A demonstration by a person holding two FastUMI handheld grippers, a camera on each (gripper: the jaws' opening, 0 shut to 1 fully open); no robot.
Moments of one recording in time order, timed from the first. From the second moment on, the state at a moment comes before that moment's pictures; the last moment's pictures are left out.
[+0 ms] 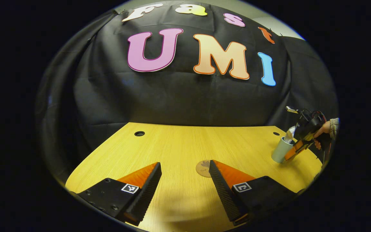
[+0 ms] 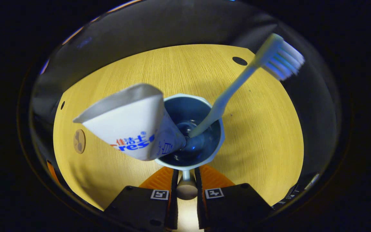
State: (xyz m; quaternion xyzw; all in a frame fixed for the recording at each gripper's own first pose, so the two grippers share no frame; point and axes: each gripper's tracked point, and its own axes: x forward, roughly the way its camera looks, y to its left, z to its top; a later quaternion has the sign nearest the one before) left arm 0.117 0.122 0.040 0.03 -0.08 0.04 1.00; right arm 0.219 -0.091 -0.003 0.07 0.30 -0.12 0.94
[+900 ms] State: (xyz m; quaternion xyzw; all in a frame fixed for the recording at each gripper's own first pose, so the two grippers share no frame) left arm 0.110 0.140 0.027 0.03 -0.08 0.04 1.00; right arm 0.235 -0.092 -0.001 -0.03 0.28 -0.01 0.96
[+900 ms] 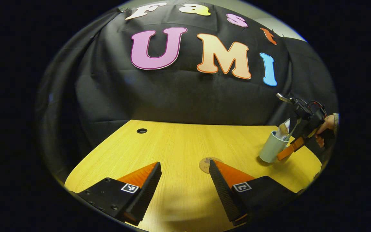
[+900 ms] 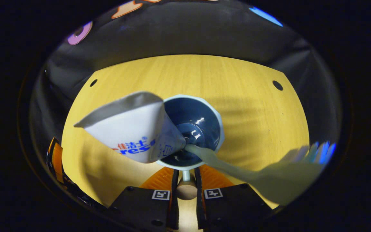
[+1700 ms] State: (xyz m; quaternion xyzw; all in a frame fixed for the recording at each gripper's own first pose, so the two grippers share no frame) left arm 0.086 0.203 0.003 0.02 -0.06 0.07 1.00; right arm 0.242 -0.098 0.006 -0.12 0.30 0.09 0.94
